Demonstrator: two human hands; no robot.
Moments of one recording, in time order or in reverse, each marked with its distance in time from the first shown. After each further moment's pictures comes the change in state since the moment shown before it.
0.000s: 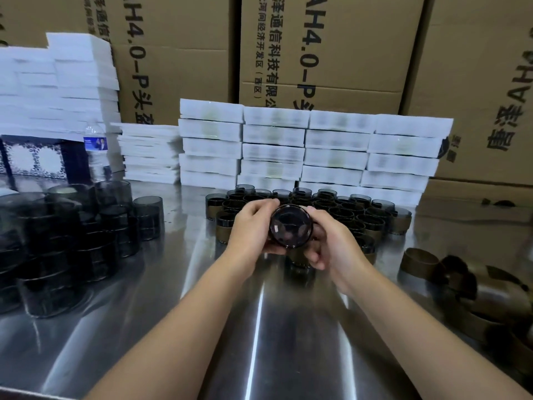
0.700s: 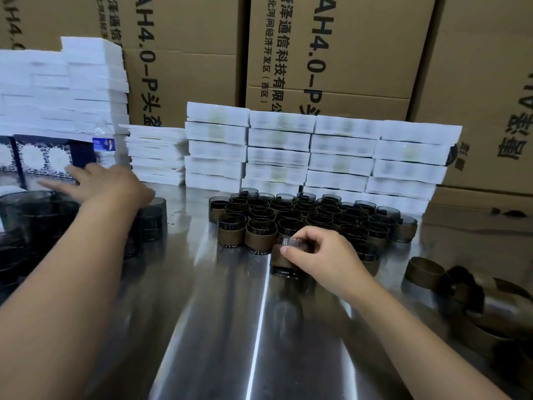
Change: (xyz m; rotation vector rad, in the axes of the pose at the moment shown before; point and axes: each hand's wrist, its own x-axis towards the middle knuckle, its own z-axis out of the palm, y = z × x) left_hand 0.050 0.080 -0.152 1.552 0.661 -0.269; right_hand -0.006 0.005 -0.004 -0.833 -0.001 -0.248
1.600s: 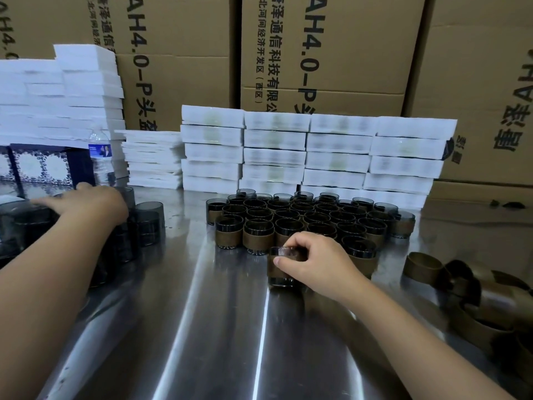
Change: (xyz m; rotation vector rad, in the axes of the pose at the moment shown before) left_hand 0.019 -0.017 0.012 0.267 -0.116 0.033; right_hand -0.002 0.001 0.003 -0.129 -0.079 -0.047
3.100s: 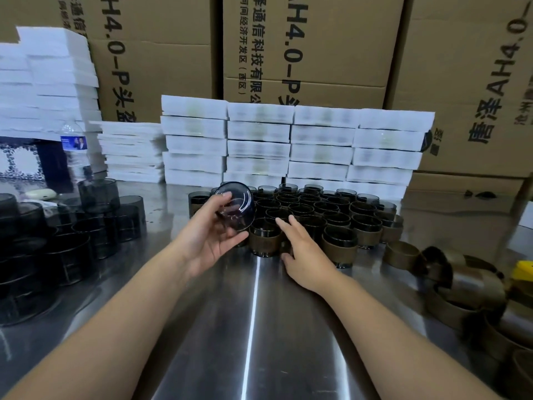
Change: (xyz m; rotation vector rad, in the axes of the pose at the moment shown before) left_hand -0.119 0.103 0.042 -2.003 -0.992 0.353; right_hand 0.017 0.053 0.022 -0.038 -0.144 0.063
